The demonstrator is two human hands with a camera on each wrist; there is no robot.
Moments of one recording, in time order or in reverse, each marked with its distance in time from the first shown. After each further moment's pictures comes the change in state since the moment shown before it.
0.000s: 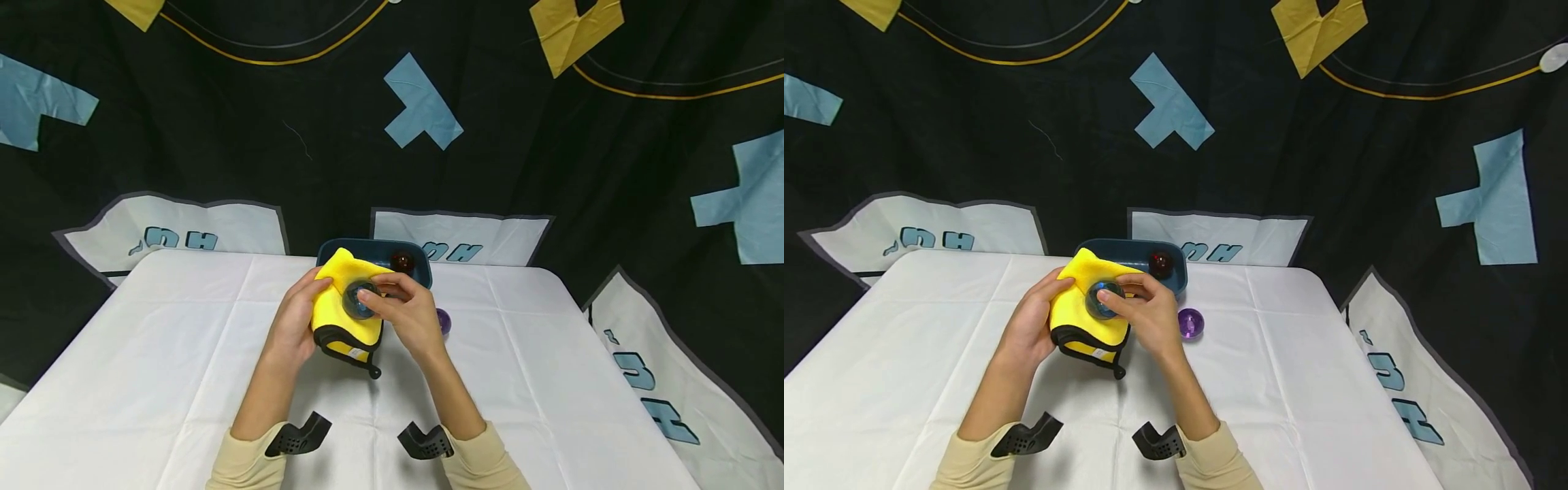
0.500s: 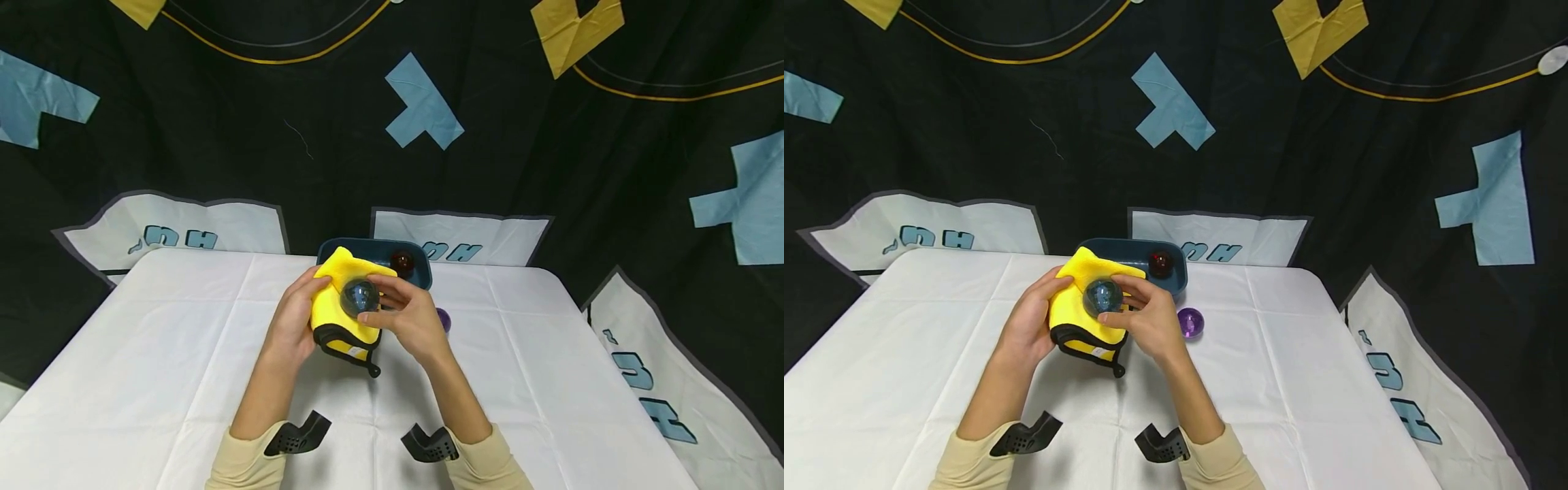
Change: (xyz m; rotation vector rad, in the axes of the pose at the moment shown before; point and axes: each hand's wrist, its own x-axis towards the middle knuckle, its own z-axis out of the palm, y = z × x) left_hand -0.002 0.003 0.002 -0.029 0.018 -0.018; right_hand -0.009 -0.011 -0.004 -0.109 -0.089 0.020
